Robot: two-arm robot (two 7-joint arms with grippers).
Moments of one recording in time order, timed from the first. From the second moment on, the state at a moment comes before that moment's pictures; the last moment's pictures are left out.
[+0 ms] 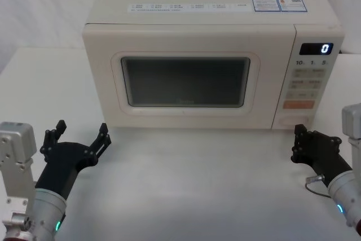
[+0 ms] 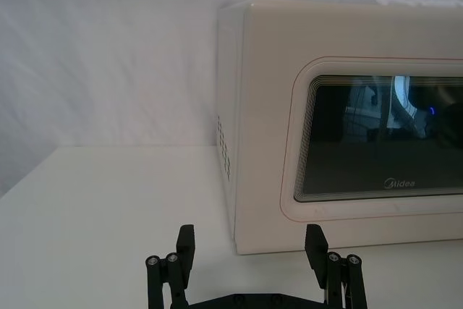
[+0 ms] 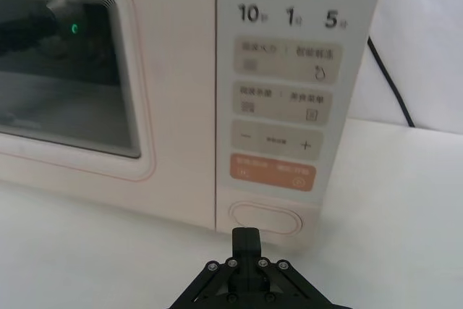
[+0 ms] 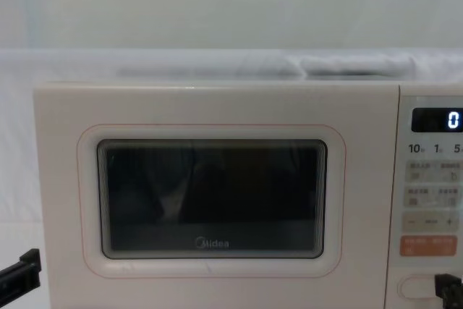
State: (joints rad) left arm 0.27 0.24 0.04 -1.85 -0.25 -0.02 -0.02; right arm -0.06 0.16 -0.16 -1.67 0.10 0.13 0.12
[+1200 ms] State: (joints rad) left arm 0.27 0.24 0.04 -1.85 -0.25 -0.02 -0.02; right arm 0.05 0.11 -0.14 -1.46 0.13 0.03 0.14
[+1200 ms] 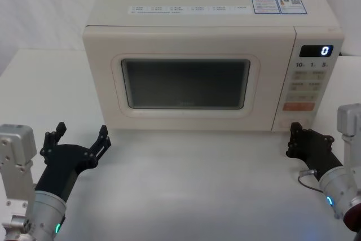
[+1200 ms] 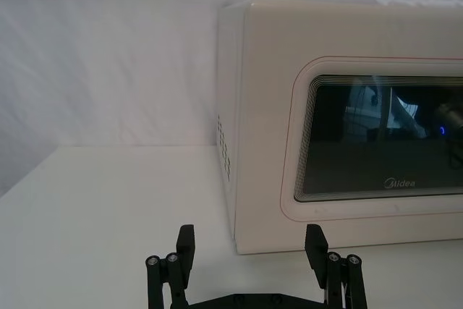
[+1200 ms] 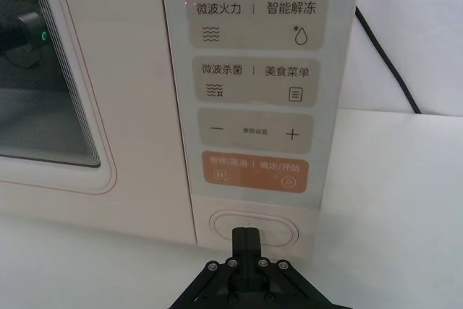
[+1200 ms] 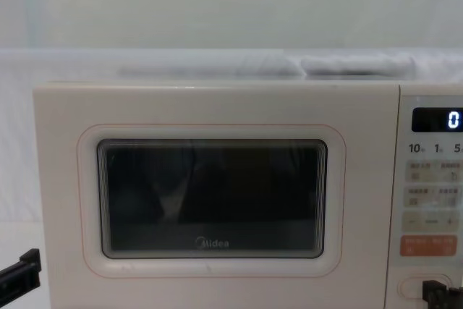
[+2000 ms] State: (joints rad) left arm 0.27 0.24 0.04 -1.85 -0.25 -0.02 -0.02; right arm 0.09 0.09 -0.15 -1.42 0.12 0.01 0.13
